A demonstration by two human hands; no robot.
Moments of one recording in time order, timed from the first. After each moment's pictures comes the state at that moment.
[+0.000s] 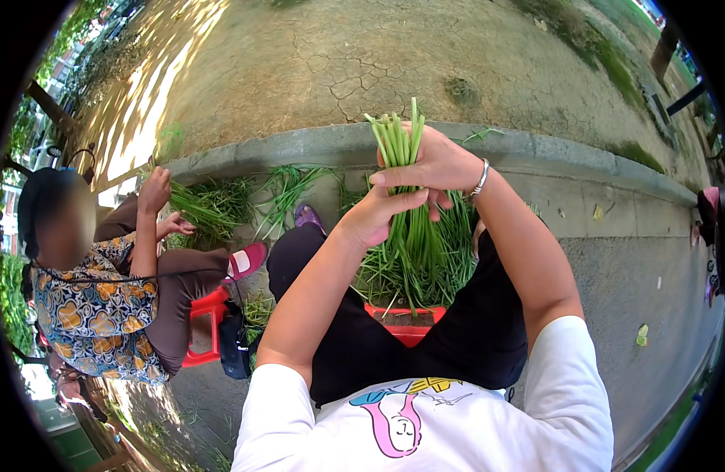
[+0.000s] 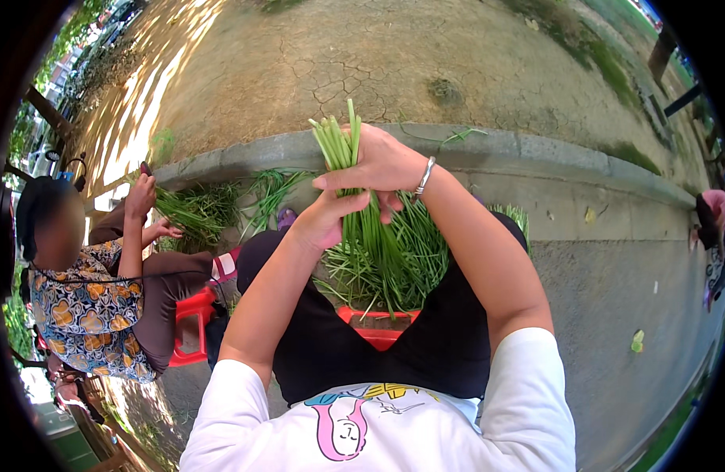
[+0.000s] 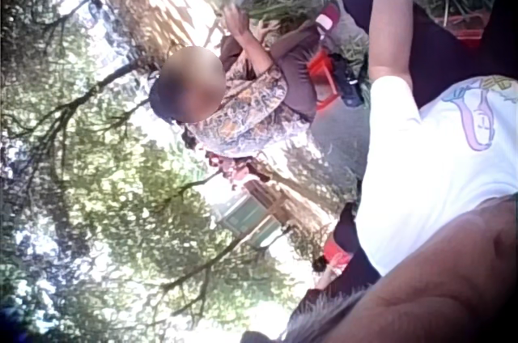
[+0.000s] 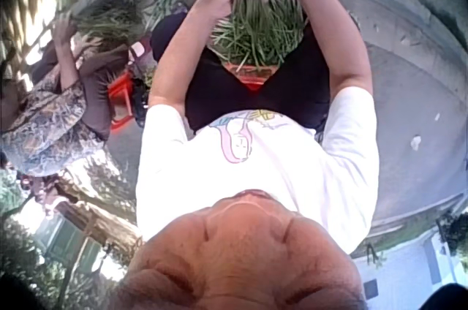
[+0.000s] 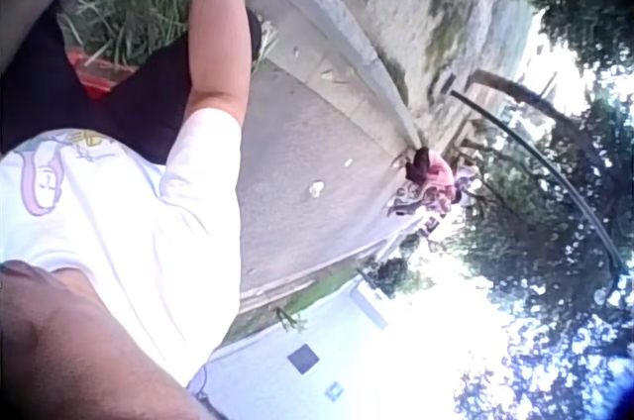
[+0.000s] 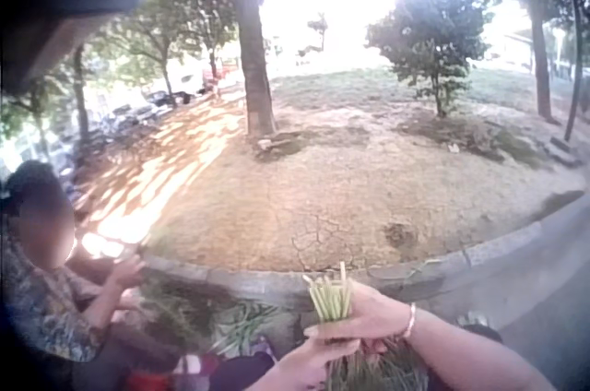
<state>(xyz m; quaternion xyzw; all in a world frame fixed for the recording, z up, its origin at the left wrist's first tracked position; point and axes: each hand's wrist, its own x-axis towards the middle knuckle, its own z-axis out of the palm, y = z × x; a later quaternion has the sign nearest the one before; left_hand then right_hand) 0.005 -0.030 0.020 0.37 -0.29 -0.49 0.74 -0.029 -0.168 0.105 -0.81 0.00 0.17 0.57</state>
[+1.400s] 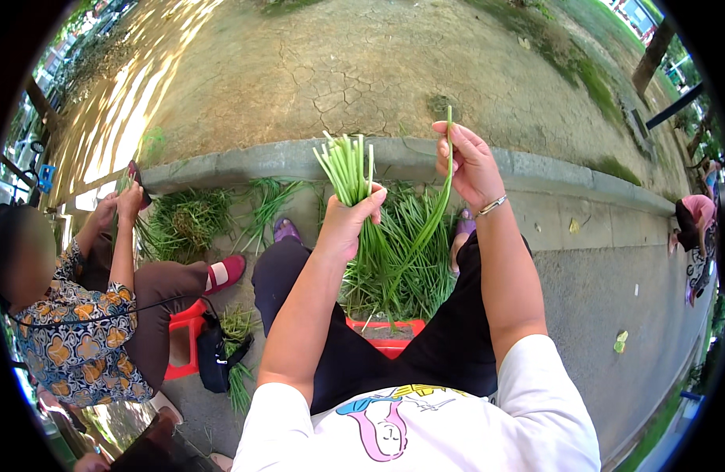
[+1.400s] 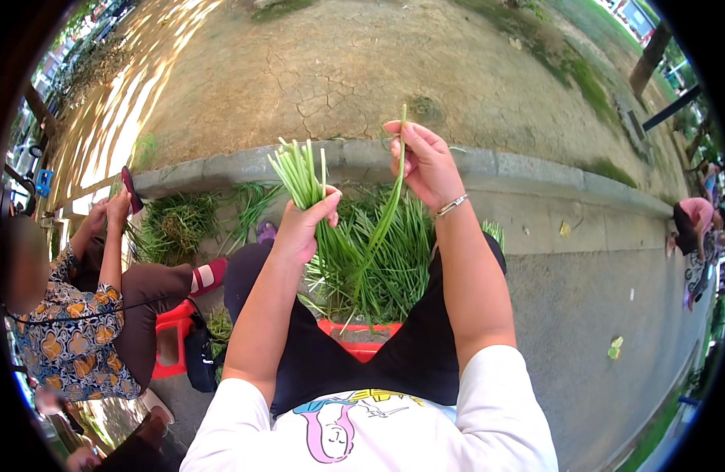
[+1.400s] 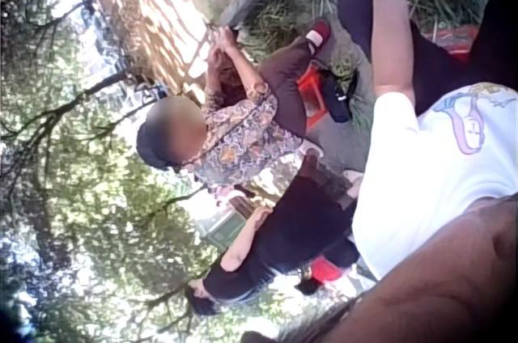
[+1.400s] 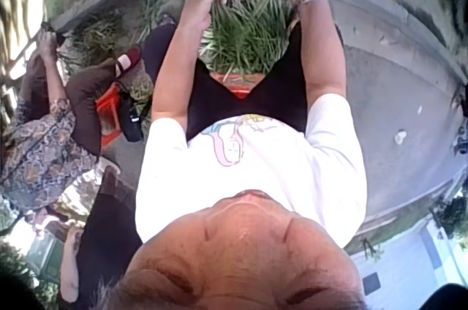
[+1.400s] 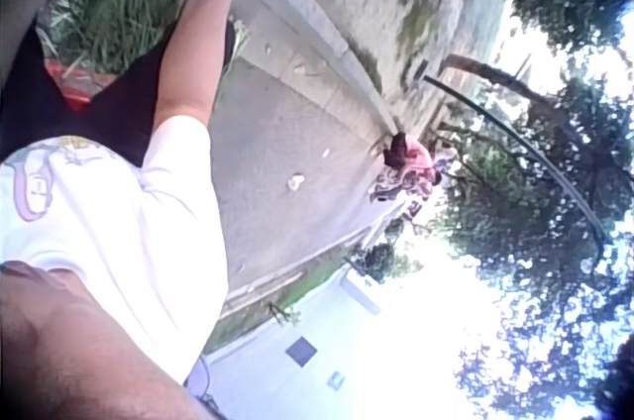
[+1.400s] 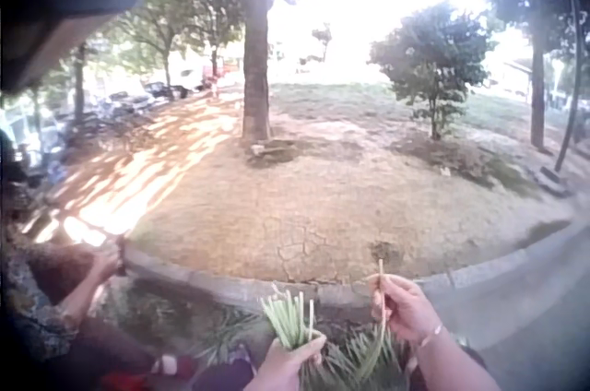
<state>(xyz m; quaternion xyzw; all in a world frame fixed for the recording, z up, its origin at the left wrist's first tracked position) 0.019 -0.024 0.007 0.51 -0.10 -0.34 0.79 -0.032 -0.231 0.047 -0.45 0.05 -0.11 0.89</state>
